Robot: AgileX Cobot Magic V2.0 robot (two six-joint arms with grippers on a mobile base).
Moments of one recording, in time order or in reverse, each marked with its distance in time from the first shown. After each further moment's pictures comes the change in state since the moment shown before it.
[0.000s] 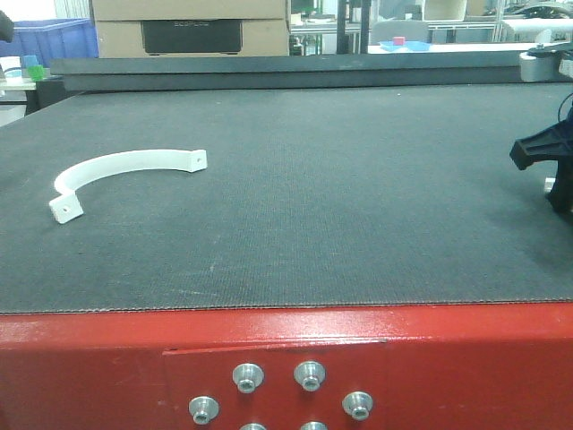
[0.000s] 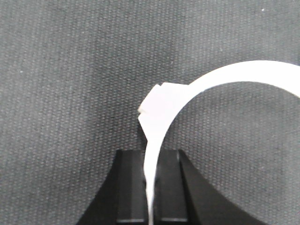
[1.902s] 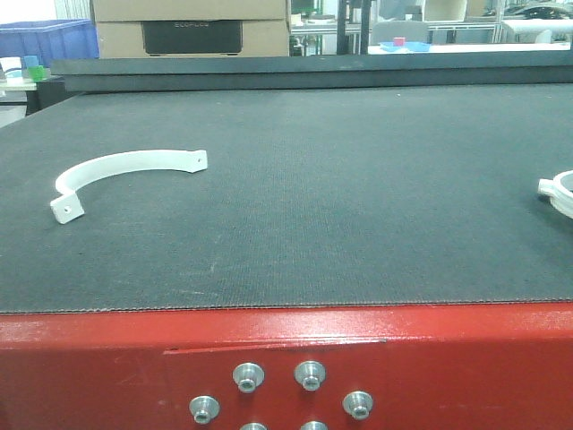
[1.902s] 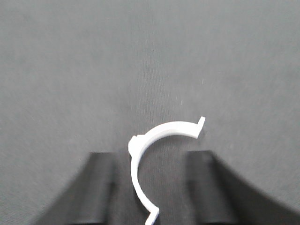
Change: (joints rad) left arm 0.071 -0.282 0.124 0.048 0.046 0.000; right arm -0.063 -0.582 0.233 0.126 -0.114 0.026
